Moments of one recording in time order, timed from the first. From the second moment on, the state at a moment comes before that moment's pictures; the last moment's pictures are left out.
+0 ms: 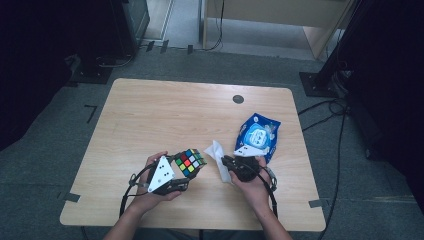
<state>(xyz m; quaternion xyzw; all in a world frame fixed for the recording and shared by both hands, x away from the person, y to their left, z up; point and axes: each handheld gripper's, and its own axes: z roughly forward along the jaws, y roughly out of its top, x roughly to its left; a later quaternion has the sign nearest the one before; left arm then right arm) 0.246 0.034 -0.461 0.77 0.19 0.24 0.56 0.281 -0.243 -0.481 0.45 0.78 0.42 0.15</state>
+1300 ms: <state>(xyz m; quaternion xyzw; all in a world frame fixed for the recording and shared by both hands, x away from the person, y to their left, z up) 0.234 0.013 -0.468 0.76 0.20 0.29 0.55 0.262 -0.213 -0.455 0.51 0.61 0.59 -0.11</state>
